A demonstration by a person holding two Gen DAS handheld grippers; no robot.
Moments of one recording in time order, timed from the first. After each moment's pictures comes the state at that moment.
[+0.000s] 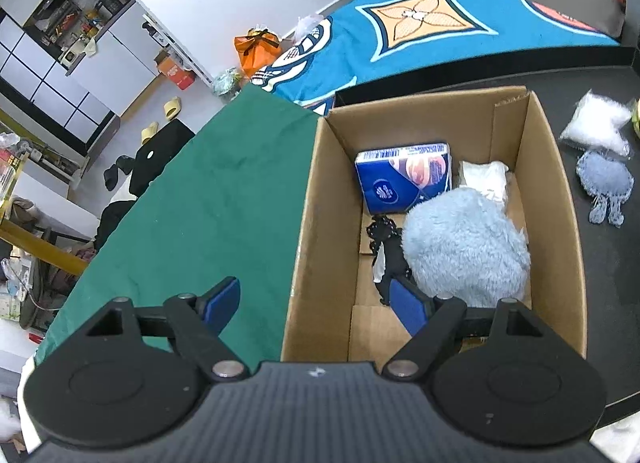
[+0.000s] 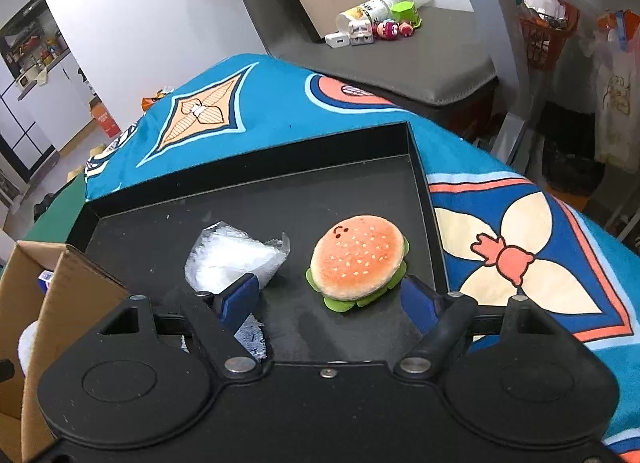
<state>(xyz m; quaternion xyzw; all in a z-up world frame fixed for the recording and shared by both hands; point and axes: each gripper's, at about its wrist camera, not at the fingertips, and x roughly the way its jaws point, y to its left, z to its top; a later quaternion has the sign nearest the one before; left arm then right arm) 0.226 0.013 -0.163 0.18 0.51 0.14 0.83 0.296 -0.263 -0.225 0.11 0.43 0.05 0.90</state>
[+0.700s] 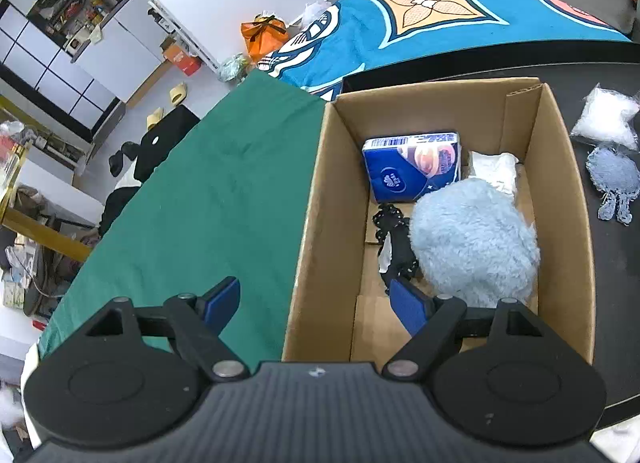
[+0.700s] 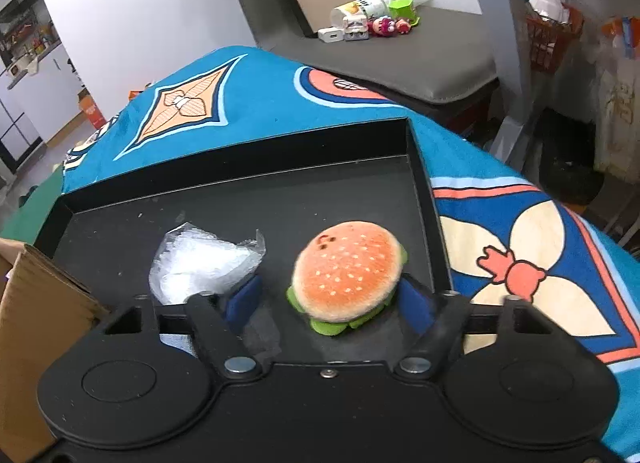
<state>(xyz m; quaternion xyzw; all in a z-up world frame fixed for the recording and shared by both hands) 0.229 0.017 -0.164 0.17 0.52 0.15 0.82 0.309 -0.260 -0.240 0.08 0.42 0.03 0.90</state>
